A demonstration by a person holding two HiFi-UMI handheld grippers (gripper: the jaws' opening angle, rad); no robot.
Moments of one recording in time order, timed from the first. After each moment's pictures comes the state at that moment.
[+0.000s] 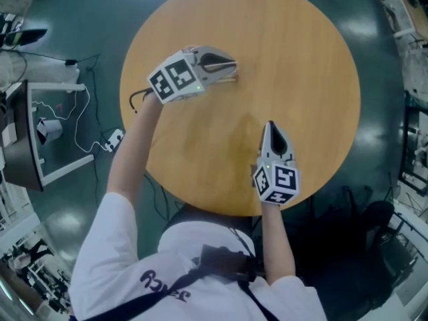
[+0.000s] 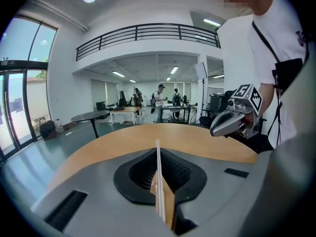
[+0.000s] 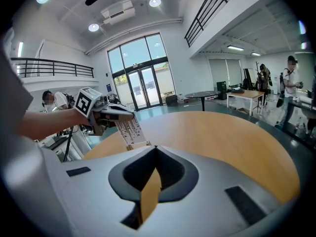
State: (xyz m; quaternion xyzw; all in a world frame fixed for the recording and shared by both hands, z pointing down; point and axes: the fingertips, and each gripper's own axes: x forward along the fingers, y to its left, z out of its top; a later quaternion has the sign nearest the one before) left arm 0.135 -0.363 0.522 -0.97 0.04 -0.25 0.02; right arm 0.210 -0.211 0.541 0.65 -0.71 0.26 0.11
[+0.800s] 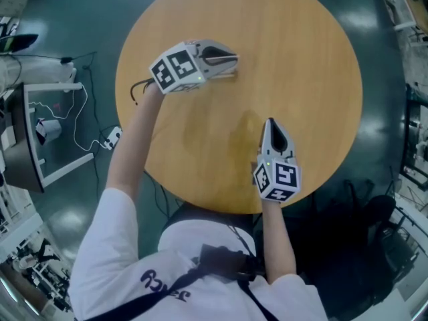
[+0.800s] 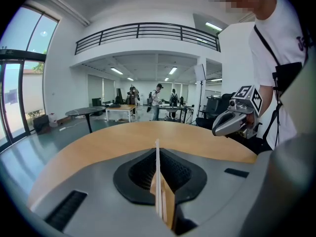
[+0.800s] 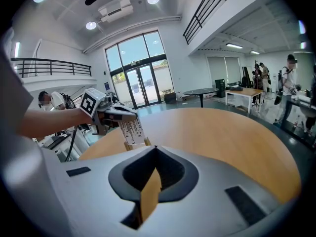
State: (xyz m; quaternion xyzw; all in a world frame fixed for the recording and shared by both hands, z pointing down) left arm 0.148 -0.373 0.549 -0.97 0.01 -0.26 0.00; right arm 0.217 -0.211 0.553 0.65 -0.70 0.28 0.12
